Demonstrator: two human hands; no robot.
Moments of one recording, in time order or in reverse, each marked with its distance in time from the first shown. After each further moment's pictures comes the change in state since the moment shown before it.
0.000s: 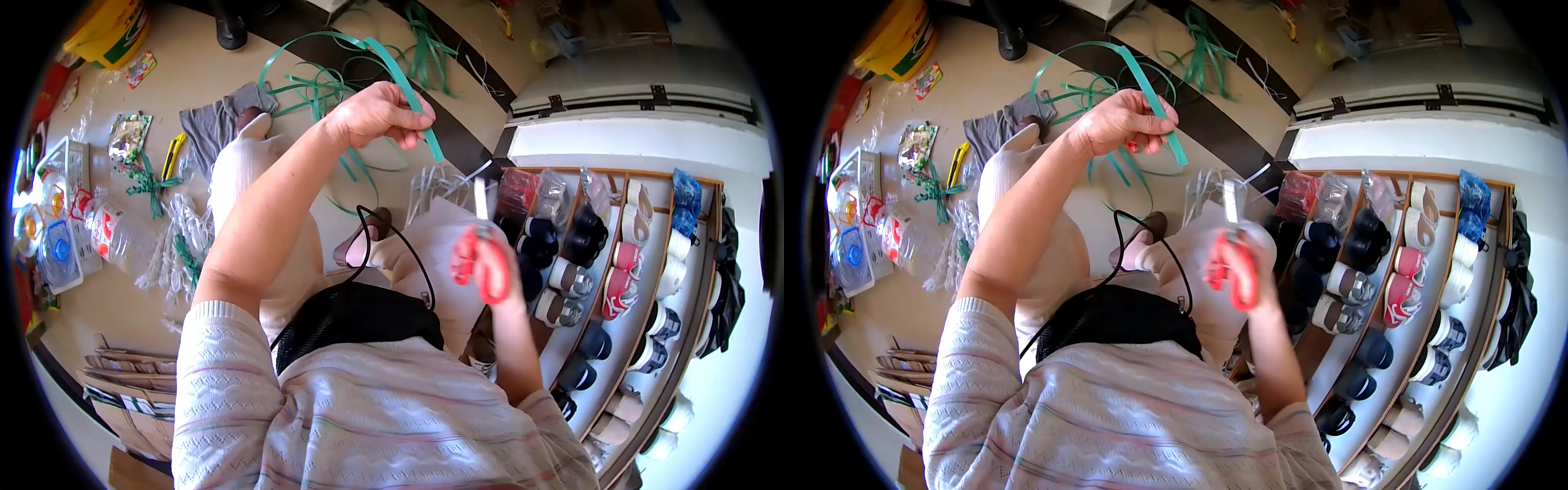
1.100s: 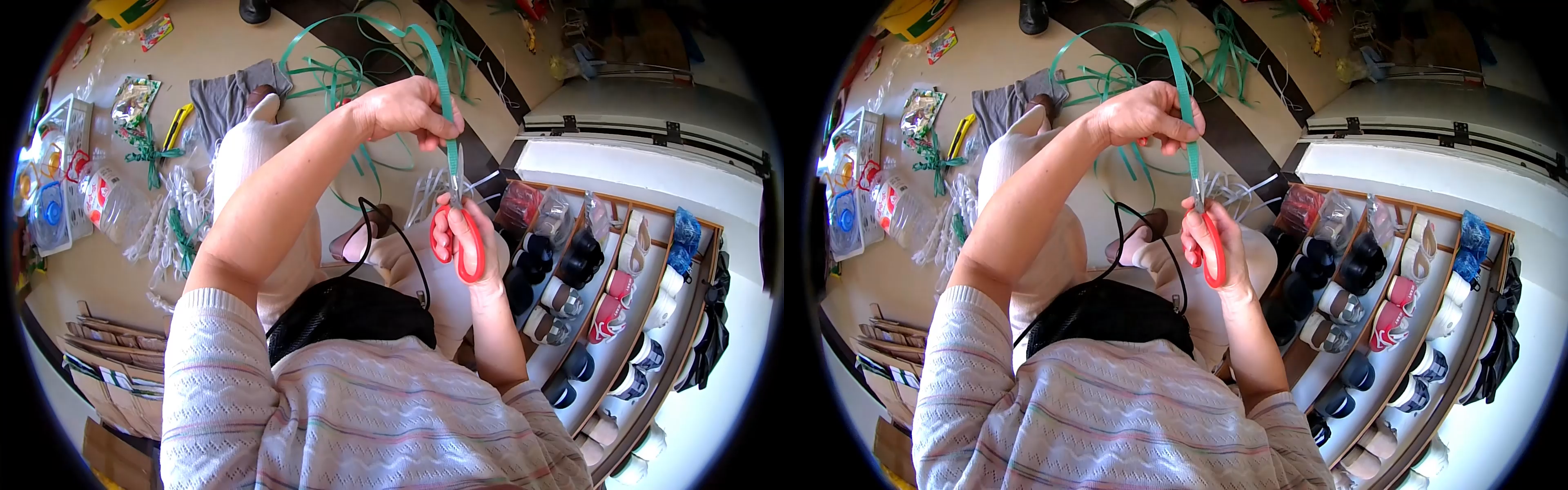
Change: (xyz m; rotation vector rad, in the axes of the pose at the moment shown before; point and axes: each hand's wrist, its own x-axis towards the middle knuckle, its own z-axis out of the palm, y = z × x) left_hand -0.004 0.012 -0.001 0.208 -0.034 0.024; right_hand 0.053 -0.009 0.066 -0.122 -0.093 -0.046
